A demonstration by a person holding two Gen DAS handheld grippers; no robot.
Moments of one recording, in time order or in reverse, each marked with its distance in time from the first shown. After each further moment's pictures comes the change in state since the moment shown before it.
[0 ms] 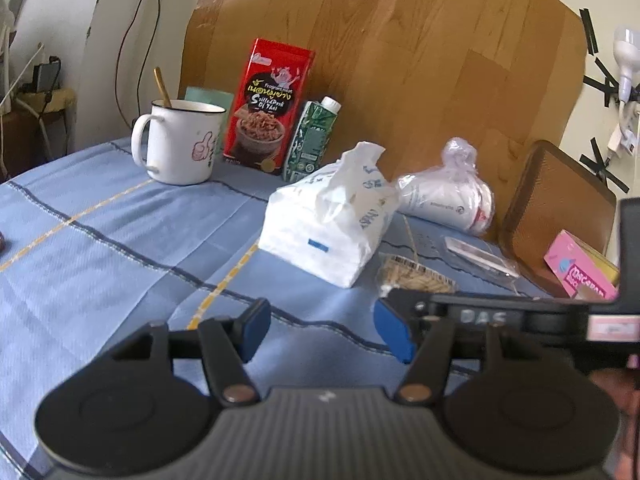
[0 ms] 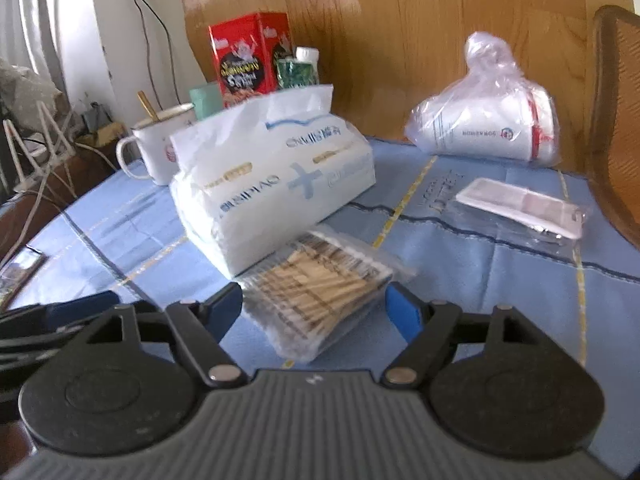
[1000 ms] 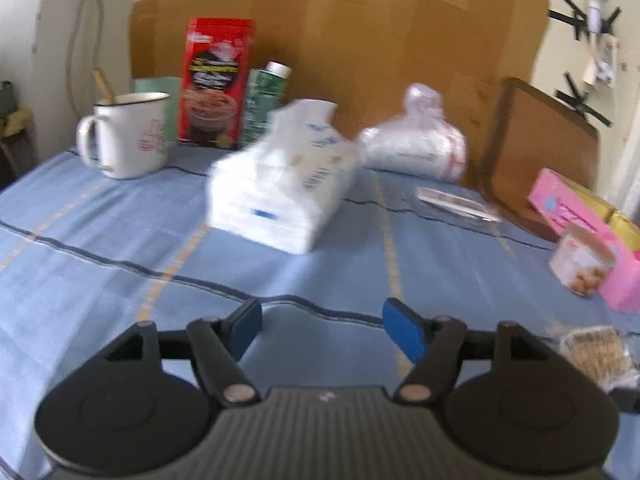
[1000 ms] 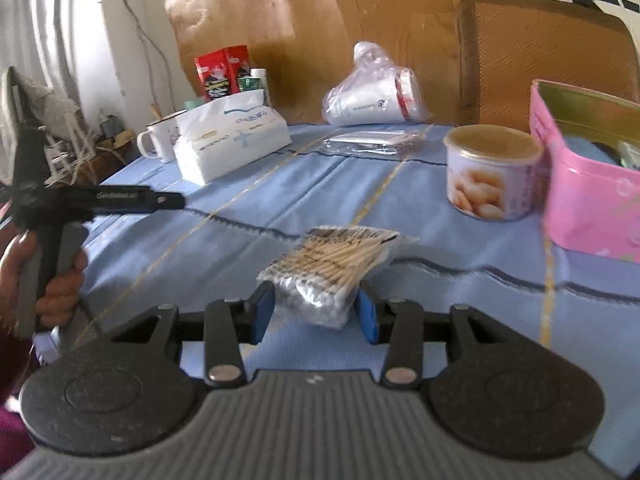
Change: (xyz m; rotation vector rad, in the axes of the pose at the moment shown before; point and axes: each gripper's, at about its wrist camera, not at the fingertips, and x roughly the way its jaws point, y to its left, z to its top) left arm 0.015 -0.035 -0.004 0.140 0.129 -0.050; right arm -0.166 -0.076 -0.106 0.039 -0.058 0.008
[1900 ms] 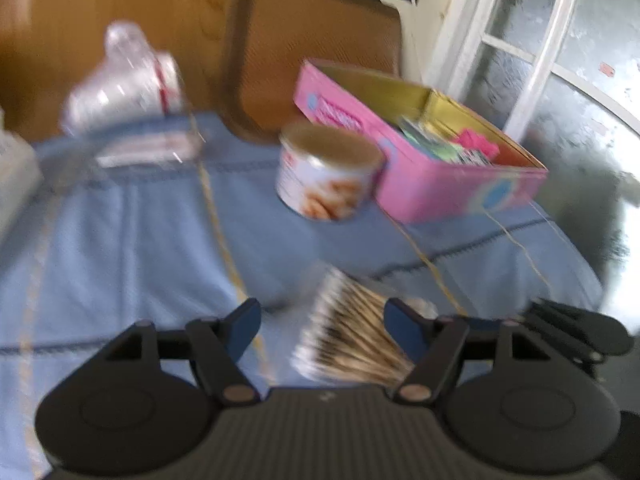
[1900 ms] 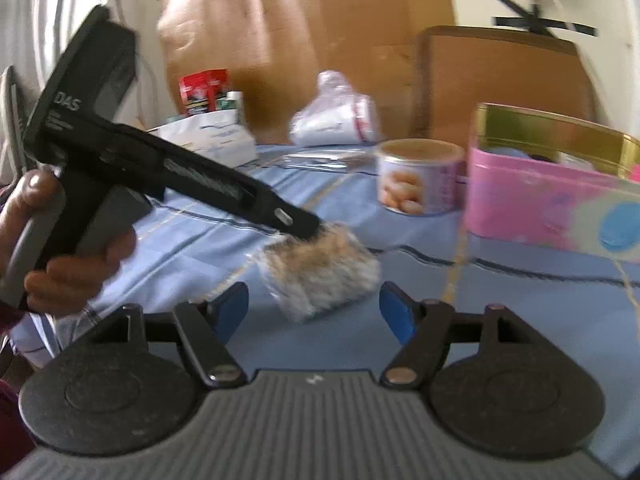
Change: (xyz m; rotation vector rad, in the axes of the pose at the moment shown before) left arm 0.035 -0.191 -0.012 0.305 0.276 -0.420; right arm -0.032 -0.023 -0.027 -0.048 -0.100 -0.072
